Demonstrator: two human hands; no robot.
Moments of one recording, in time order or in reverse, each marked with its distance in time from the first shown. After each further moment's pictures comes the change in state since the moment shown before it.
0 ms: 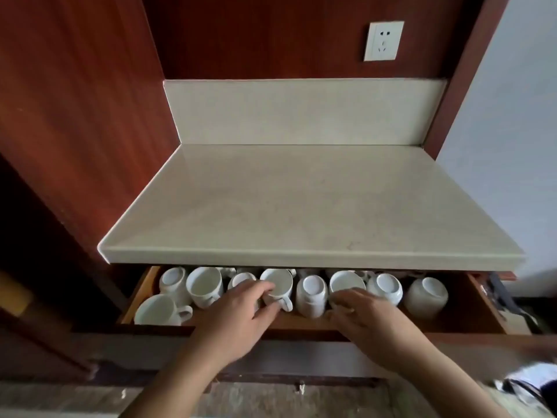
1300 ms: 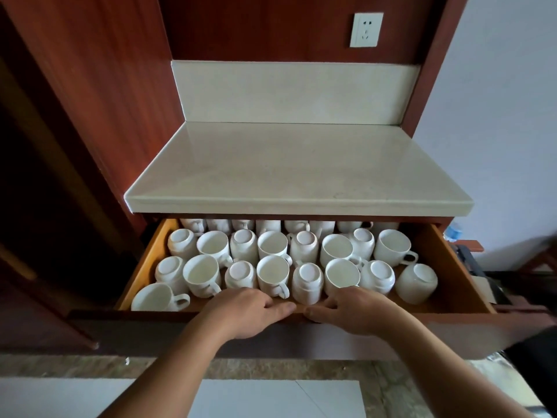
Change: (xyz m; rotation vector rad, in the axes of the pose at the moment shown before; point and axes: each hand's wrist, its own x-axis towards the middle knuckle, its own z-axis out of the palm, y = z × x) left_hand -0.101 0.034 0.005 0.336 -0.528 -0.141; right_hand -0.084 -0.010 0.045 -0.184 -0.334 0.165
